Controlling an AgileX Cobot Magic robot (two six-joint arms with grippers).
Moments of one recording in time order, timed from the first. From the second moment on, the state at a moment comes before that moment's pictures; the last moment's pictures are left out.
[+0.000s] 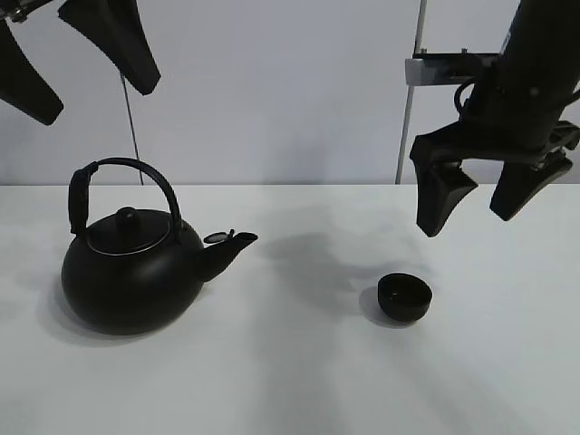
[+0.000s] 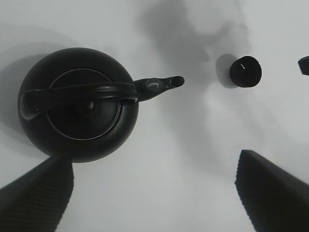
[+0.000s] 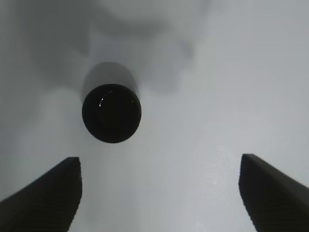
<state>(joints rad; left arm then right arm) -0.36 1.51 -1.27 -0.36 0.96 0.06 0.24 1.78 -1.29 0.05 0.94 -0.21</state>
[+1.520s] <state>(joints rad) -0.36 1.51 -1.27 -0.36 0.95 0.06 0.40 1.95 -1.21 -0.02 0.70 -0.17</state>
